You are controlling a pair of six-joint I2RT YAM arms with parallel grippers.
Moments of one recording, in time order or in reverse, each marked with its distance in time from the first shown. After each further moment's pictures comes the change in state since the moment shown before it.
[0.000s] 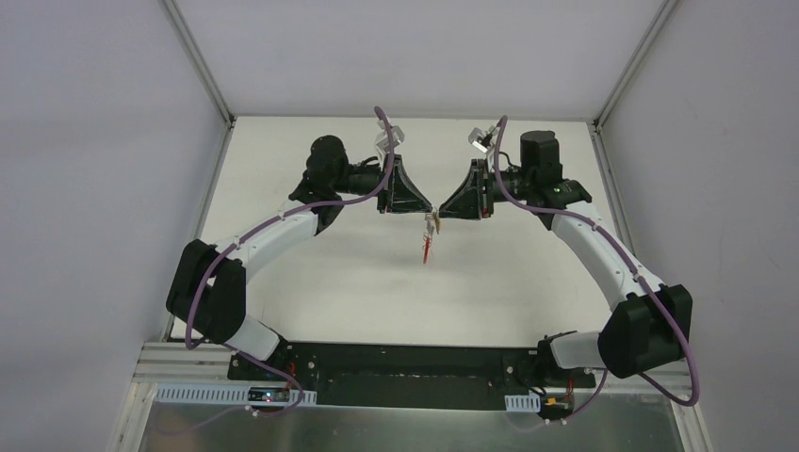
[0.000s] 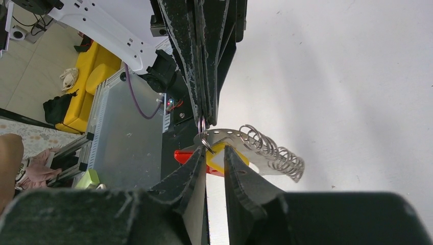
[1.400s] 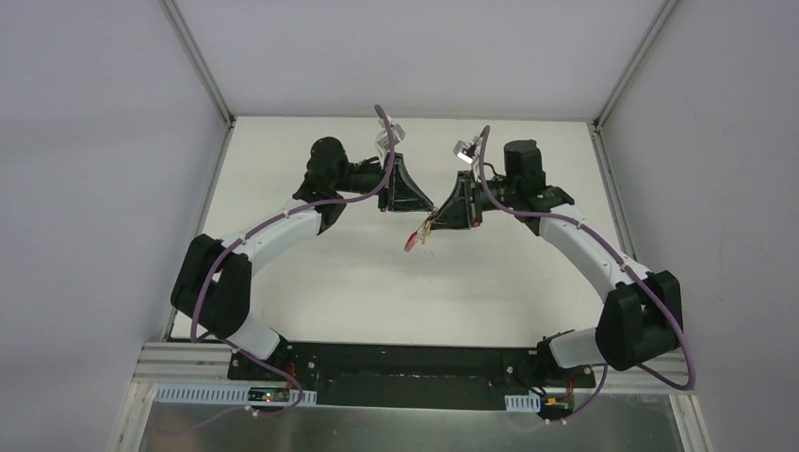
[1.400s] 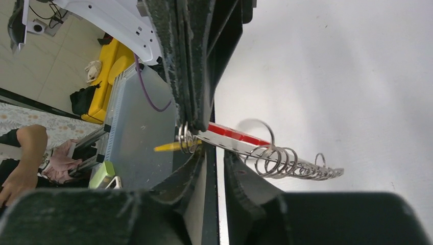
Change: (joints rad) left arm 0.001 0.031 -0.006 0.111 0.018 -0.085; right arm 0.058 0.038 -0.077 0.119 -0.023 0.076
